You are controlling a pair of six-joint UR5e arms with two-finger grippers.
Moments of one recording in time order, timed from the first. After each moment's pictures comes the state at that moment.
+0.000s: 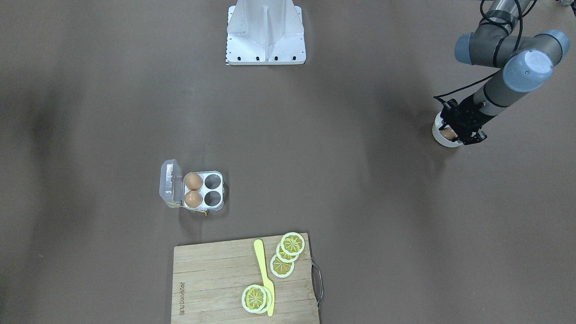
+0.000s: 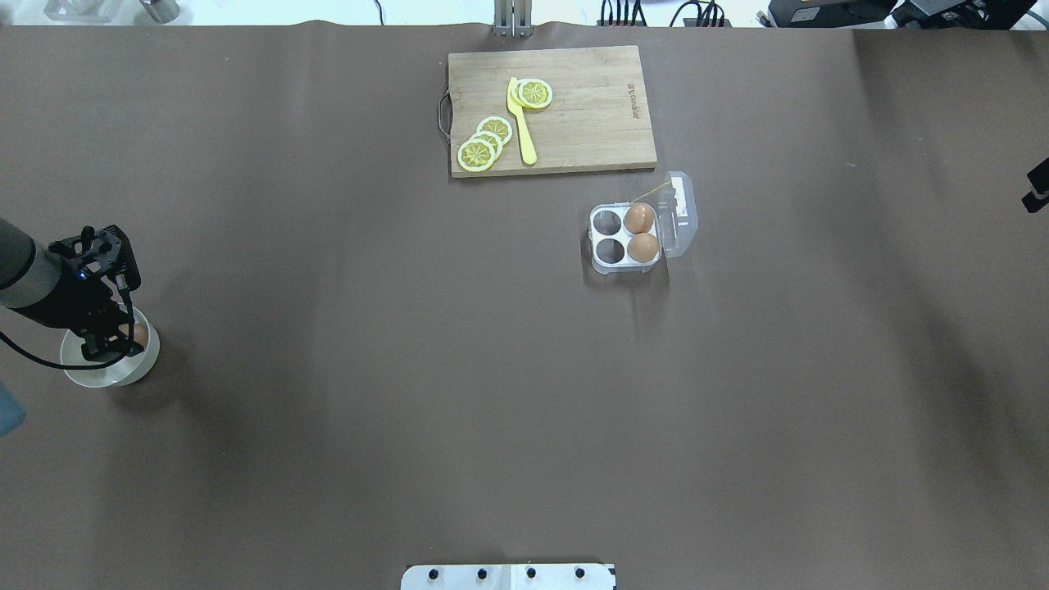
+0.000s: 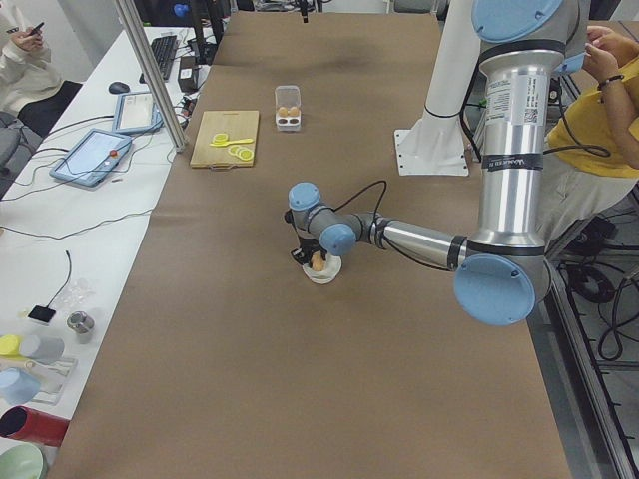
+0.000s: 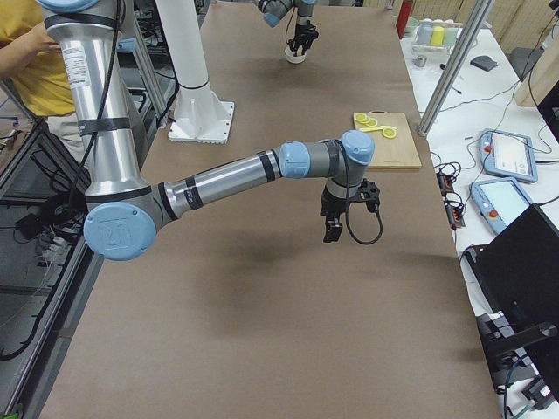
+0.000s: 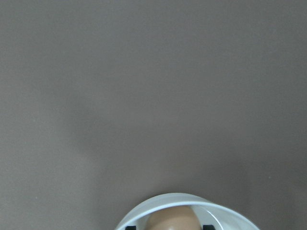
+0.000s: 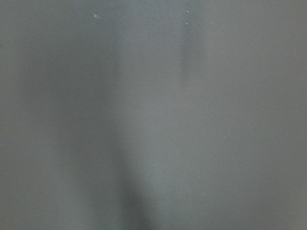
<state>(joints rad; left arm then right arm) -0.86 -1.56 -1.70 -2.01 -2.21 0.18 1.35 -1.42 1.79 -1.88 2.28 0.12</state>
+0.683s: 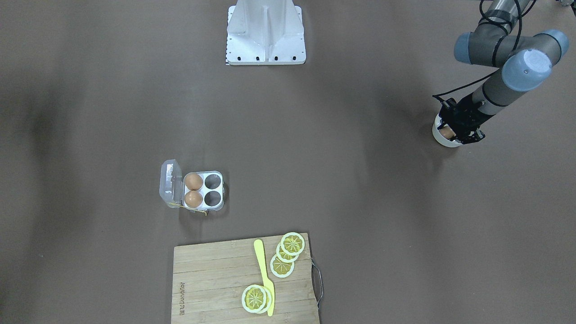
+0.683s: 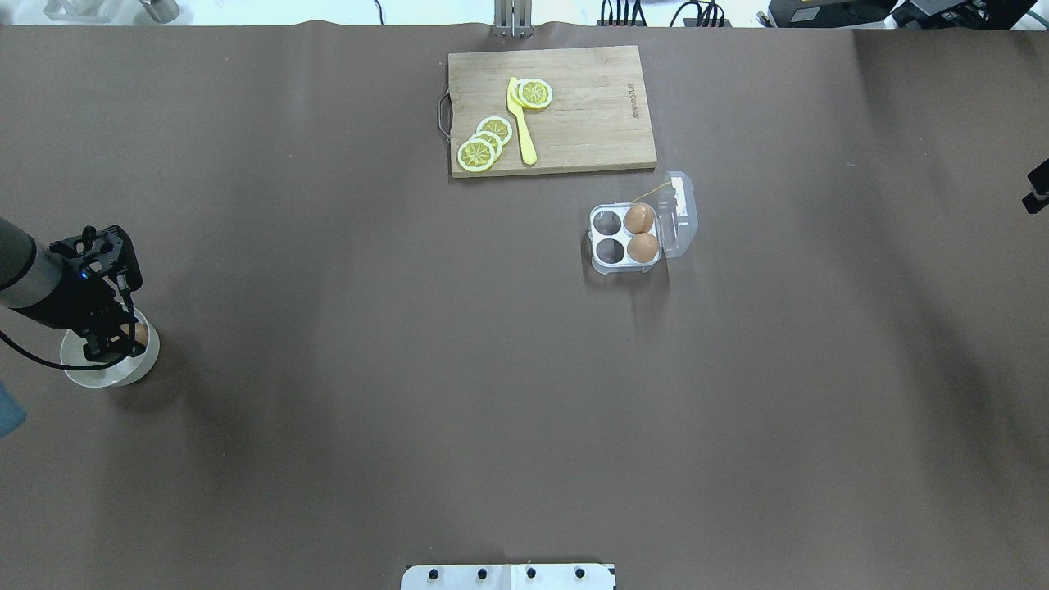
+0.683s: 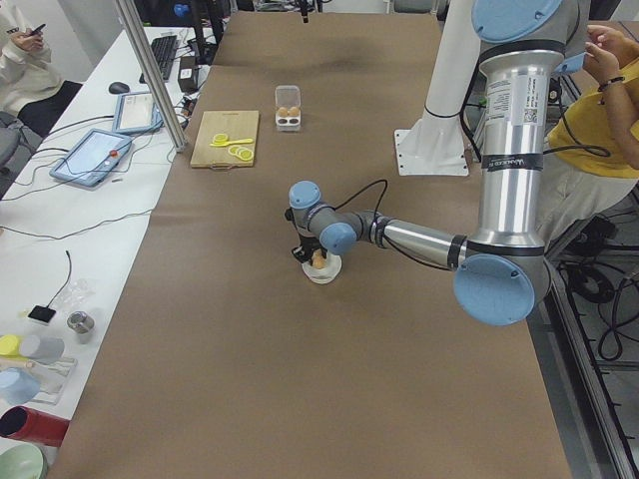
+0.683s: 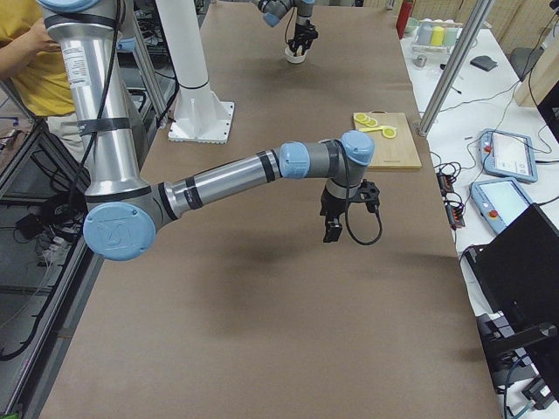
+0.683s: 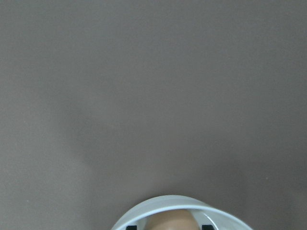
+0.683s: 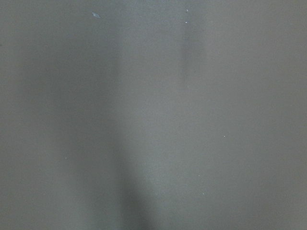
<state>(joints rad) -0.86 -1.56 -1.71 -2.02 -2.22 0.18 1.35 -1.42 1.79 -1.88 2.28 0.12</state>
